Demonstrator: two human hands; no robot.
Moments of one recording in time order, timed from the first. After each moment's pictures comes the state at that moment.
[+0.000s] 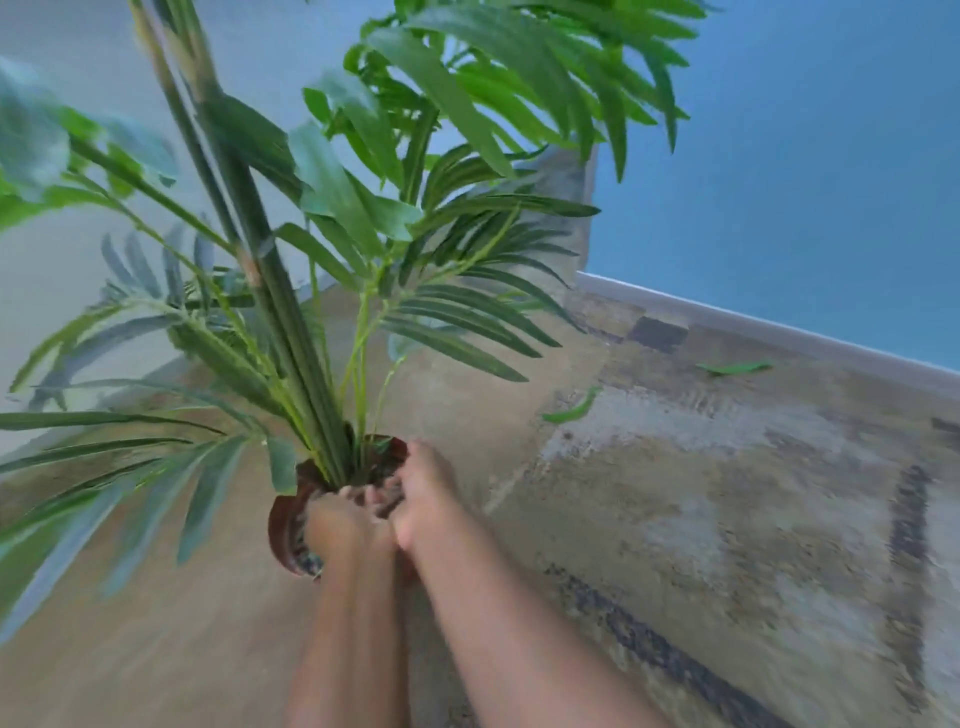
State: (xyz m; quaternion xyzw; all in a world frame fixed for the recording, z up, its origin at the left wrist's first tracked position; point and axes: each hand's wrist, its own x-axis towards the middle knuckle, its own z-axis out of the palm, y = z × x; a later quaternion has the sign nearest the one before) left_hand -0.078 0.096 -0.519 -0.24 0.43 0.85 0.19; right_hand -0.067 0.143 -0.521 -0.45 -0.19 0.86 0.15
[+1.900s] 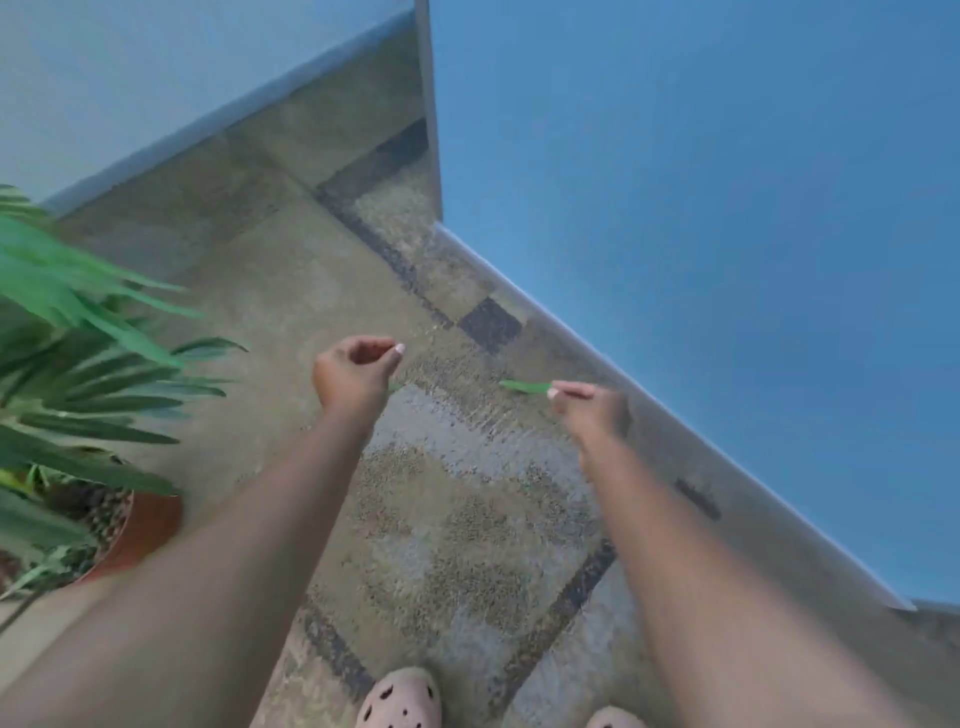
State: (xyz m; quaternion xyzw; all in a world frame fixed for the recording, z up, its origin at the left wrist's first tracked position) left_hand 0.041 0.499 -0.444 -0.03 0.80 0.55 0.23; right_hand 0.228 0.650 -0.476 -0.65 -0.54 0.52 0.10
